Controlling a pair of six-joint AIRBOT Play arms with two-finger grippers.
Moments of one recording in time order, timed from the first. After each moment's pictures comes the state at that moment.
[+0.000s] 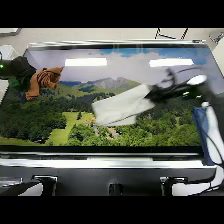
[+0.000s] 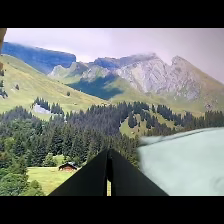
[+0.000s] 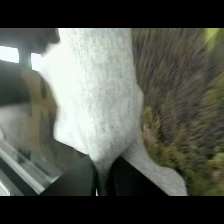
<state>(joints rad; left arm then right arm) 0.09 -1.24 1.63 1.18 -1.21 -1.58 -0.20 -1.61 1.45 -0.67 1.35 1.30</state>
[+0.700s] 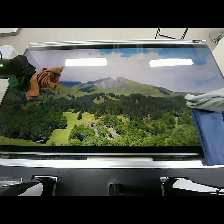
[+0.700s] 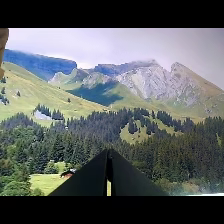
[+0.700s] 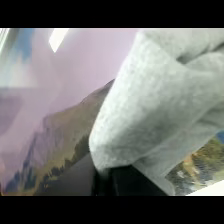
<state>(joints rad) 0.09 -1.24 1.63 1.18 -1.19 -1.58 -0.90 -1.49 1.76 -0.79 1.45 1.62</state>
